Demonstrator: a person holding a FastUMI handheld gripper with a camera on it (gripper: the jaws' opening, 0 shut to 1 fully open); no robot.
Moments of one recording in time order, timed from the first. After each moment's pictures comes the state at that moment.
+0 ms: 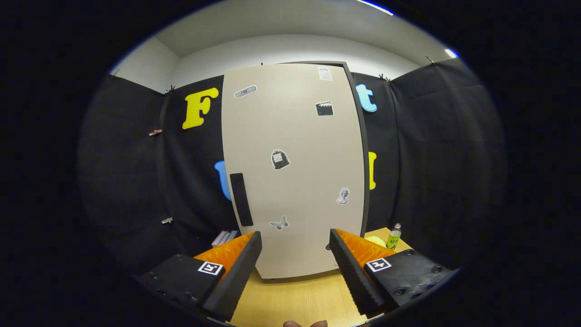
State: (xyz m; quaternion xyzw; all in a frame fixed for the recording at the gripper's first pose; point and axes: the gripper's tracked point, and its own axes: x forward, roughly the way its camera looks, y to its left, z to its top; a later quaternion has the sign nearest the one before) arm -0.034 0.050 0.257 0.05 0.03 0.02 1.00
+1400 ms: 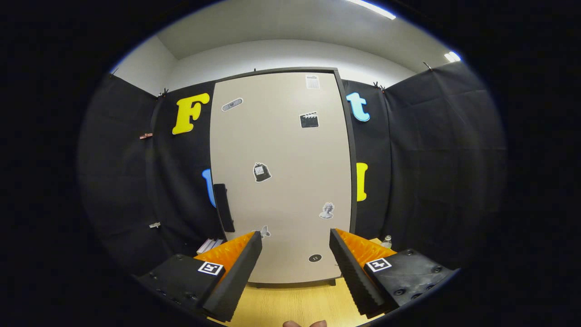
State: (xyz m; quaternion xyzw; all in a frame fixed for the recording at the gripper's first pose) arm -0.015 -0.070 -0.005 0.03 0.00 0.00 1.00
